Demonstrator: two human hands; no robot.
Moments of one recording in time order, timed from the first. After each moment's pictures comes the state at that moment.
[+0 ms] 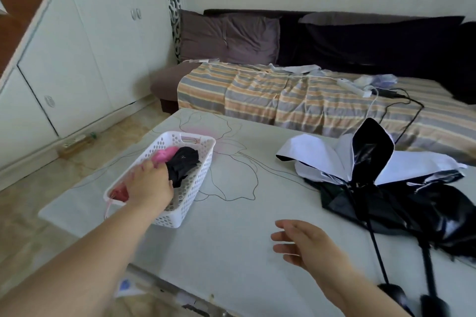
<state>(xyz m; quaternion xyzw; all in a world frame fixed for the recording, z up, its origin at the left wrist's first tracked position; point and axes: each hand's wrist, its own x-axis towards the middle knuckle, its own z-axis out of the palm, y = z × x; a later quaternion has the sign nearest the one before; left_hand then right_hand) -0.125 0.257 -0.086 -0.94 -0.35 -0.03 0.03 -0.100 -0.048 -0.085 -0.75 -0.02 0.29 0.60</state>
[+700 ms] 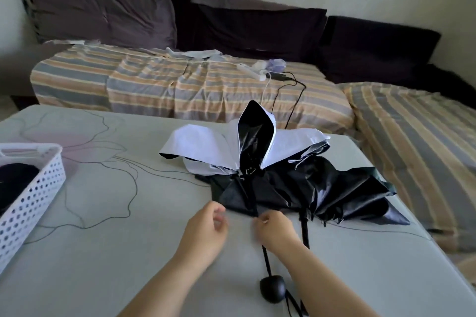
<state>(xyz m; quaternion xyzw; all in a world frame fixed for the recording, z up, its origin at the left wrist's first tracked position) -0.012 -0.031 -0.158 -0.87 -0.08 -0.03 -0.48 0.033 -0.184 -0.161 -0.94 0.08 0.14 0.31</state>
